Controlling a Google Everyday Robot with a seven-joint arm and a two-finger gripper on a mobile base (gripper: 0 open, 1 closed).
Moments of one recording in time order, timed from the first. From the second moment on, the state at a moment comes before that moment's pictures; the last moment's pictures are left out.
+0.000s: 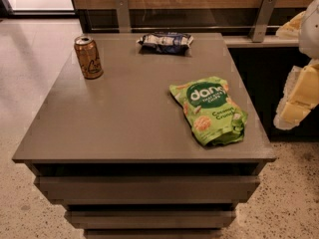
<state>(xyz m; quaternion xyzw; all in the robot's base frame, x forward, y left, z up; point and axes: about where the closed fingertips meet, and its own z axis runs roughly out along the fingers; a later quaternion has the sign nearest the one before) 0.438 -0.211 0.996 -0.60 0.77 -0.06 0.19</state>
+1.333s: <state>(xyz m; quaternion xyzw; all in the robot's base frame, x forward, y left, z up) 0.468 -0.189 0.970 -0.51 0.85 -0.04 0.15</state>
